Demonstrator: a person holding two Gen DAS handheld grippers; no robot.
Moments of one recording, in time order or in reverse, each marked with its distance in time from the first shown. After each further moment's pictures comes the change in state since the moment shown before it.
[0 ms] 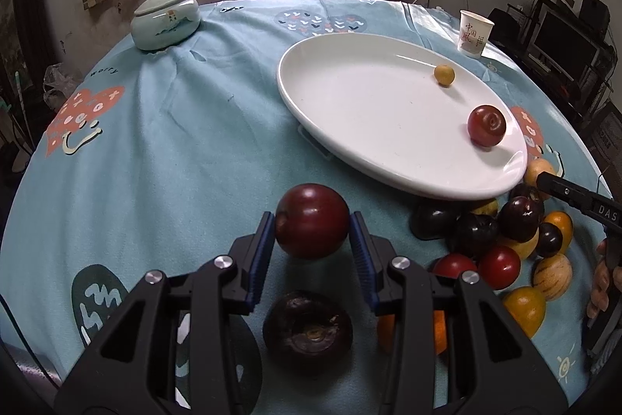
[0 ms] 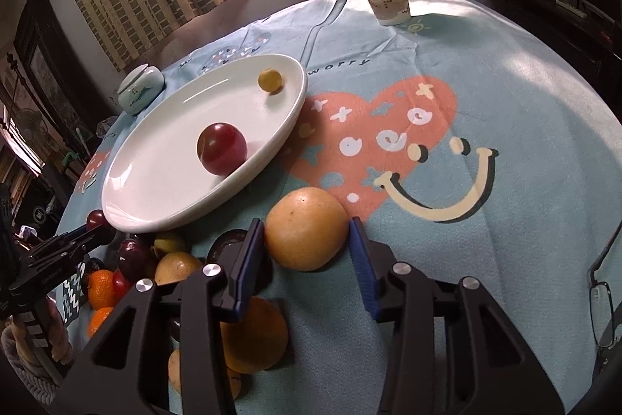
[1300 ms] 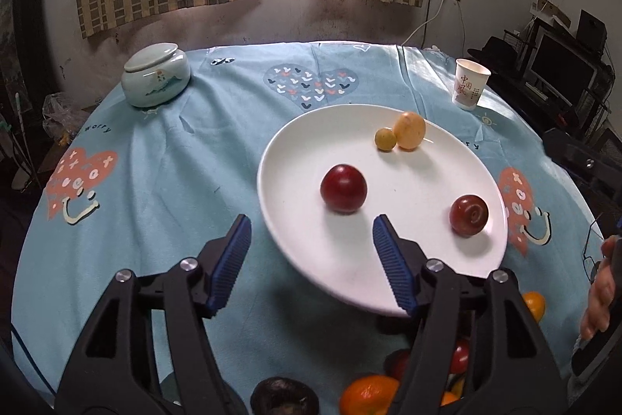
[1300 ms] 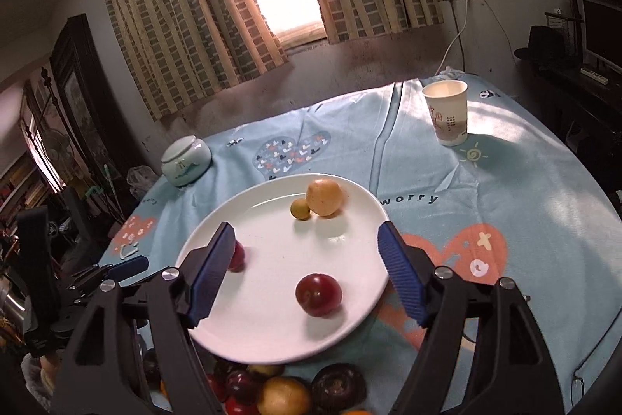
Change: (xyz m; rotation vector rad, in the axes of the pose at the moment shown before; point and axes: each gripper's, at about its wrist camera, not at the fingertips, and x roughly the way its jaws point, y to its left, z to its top) left arm -0.013 -0.013 0.060 0.001 -0.097 -0.002; right arm -0.036 0.060 0.069 -0.074 -0.248 0.102
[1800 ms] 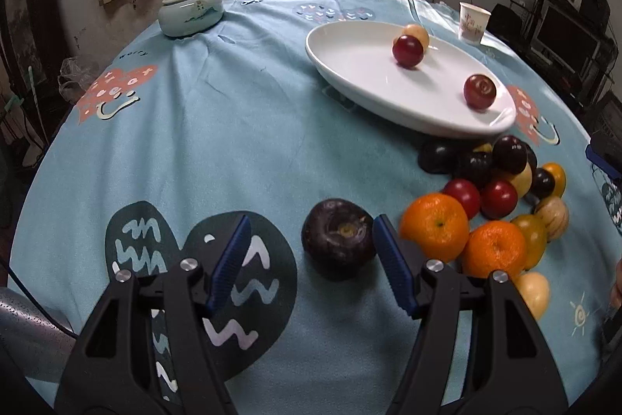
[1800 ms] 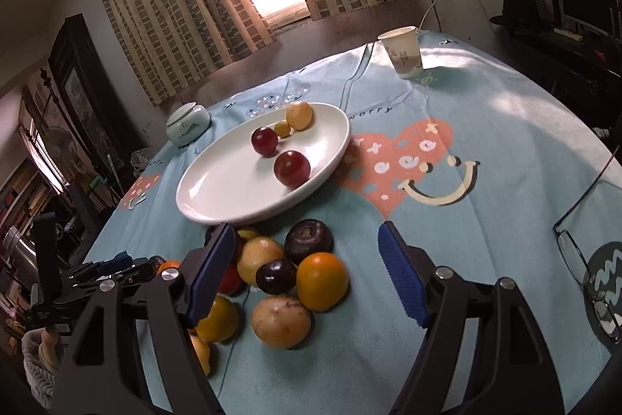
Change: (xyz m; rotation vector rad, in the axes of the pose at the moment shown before) left arm -0.030 0.025 -0.102 0.016 0.118 0.037; right arm -0.061 -0.023 -0.092 0.056 0.072 -0.014
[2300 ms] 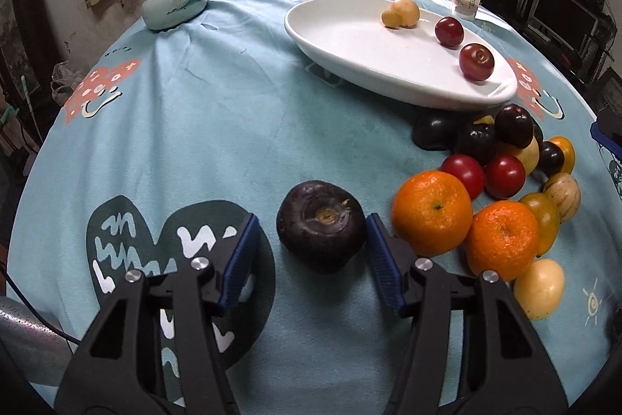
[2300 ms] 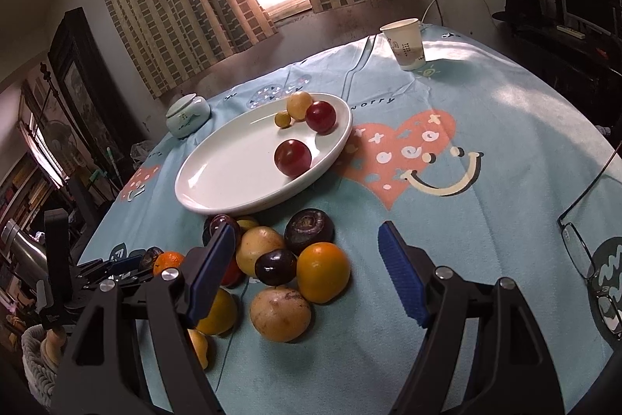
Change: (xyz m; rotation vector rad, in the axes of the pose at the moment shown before) left arm 0.014 -0.011 -0.003 0.041 0.042 -0.004; right arm 0.003 0.003 -0.004 -0.011 0.021 -0.001
